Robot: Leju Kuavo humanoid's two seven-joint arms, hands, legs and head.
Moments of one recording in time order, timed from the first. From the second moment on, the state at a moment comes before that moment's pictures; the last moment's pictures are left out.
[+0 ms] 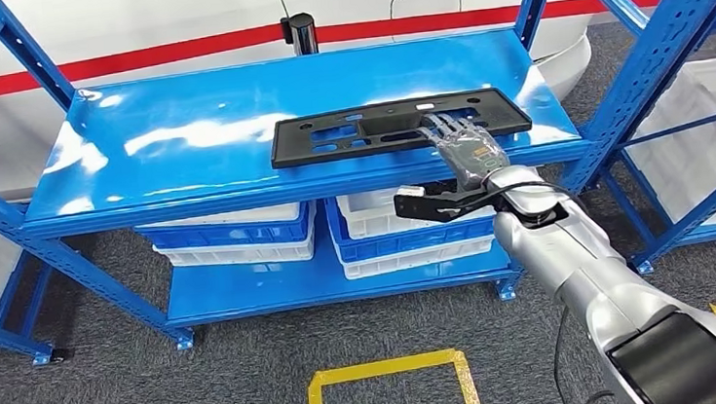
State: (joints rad) left arm -0.13 -0.17 0.58 -0.20 -0.67 0.20 -0.25; right arm -0.96 -0.10 0.74 -0.58 1.04 -0.27 -0.12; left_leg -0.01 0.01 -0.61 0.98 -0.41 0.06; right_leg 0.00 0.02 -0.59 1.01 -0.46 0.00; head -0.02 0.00
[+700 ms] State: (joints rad) left arm -0.13 -0.18 0.59 -0.20 -0.67 0.20 -0.29; right arm -0.94 -0.11 0.75 -0.62 1.06 -0.24 -0.10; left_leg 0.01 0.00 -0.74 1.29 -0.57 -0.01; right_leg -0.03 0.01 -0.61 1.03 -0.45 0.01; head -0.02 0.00
